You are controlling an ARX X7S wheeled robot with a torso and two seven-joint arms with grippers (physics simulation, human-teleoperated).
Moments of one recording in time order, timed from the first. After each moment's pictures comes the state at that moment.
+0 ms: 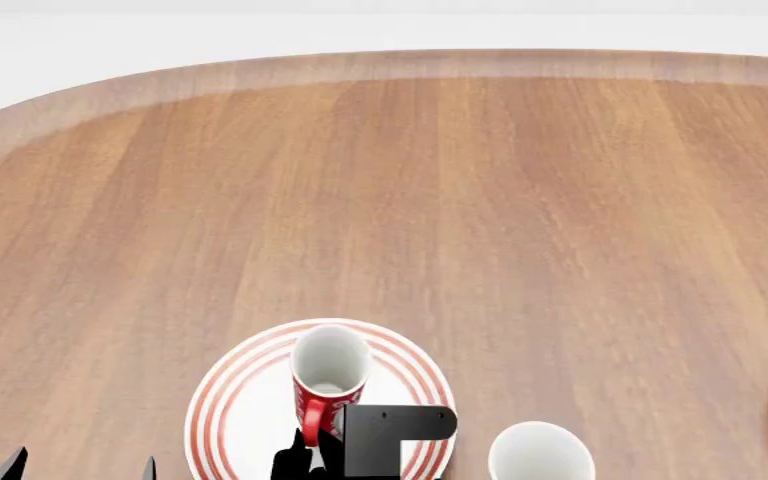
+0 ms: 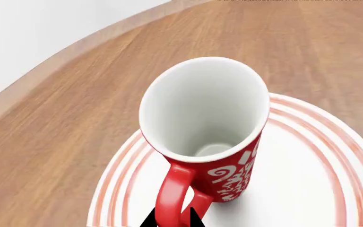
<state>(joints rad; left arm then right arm) 0.04 -0.31 0.31 0.17 -0.21 -0.01 -0.34 0.80 0.00 -1.50 1.01 1.50 -0.36 0.16</state>
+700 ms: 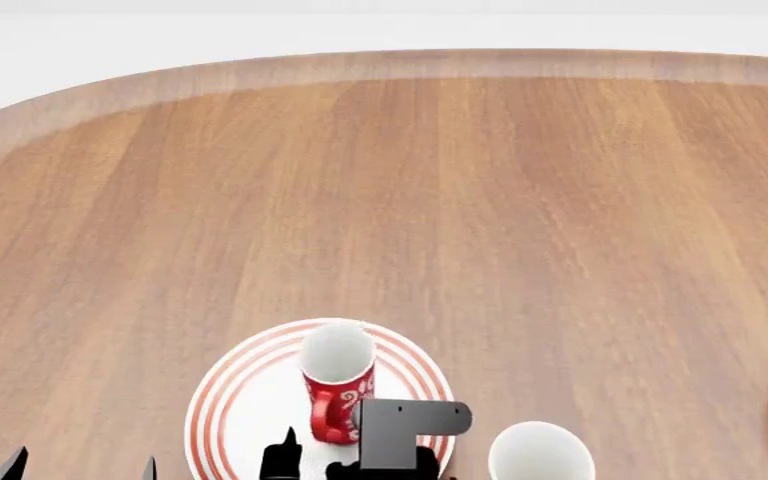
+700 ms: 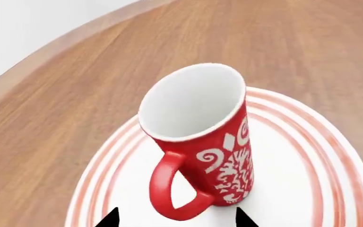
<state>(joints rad) 0.04 -0.32 0.32 0.17 -0.22 0.00 -0.34 0.83 0.00 -1.57 1.06 1.60 -0.35 0.13</state>
